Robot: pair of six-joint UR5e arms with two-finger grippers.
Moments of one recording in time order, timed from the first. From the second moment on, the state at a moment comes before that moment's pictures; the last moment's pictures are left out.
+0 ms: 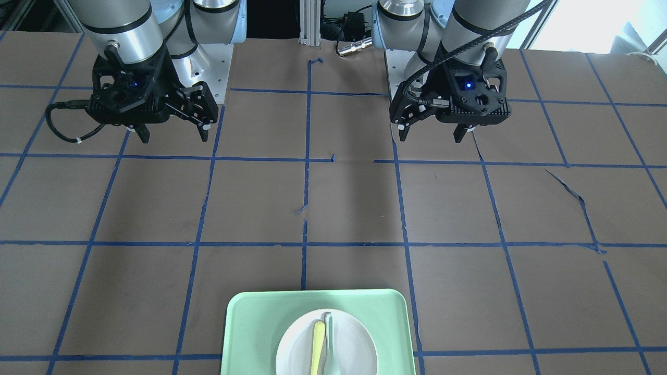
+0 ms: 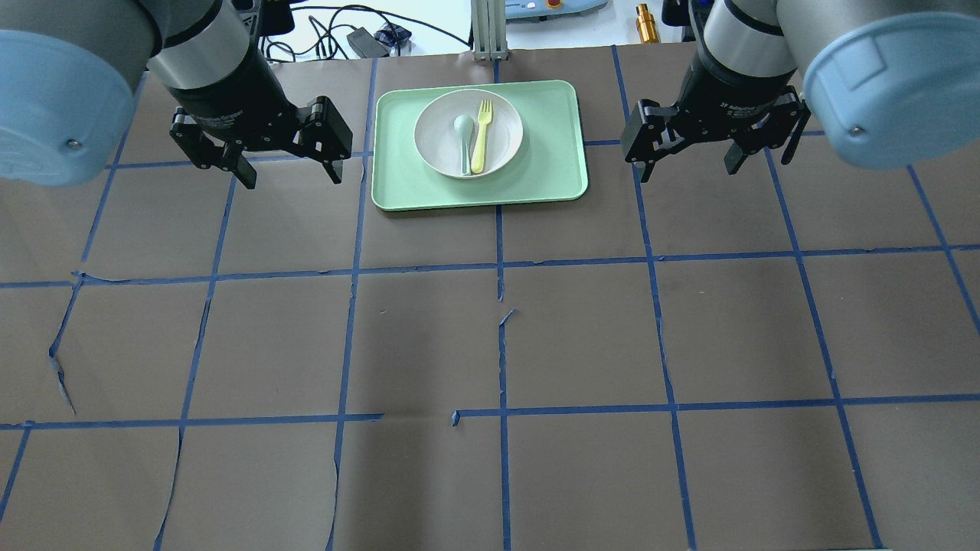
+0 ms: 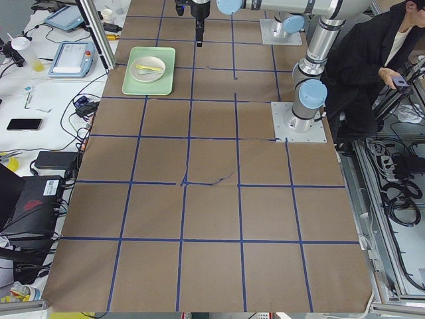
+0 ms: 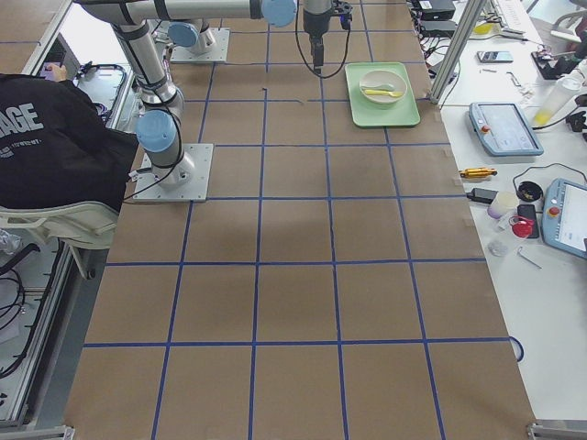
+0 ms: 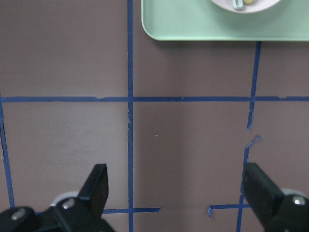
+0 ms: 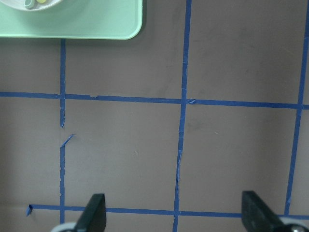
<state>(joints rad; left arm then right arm) -1.64 -1.58 -1.55 -1.54 1.57 -0.09 1.64 -1.56 1.59 -1.65 -1.57 0.01</state>
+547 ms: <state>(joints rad) -1.64 -1.58 -1.55 -1.55 1.58 -0.10 1.73 -1.36 1.50 -1.83 -1.56 -0.05</state>
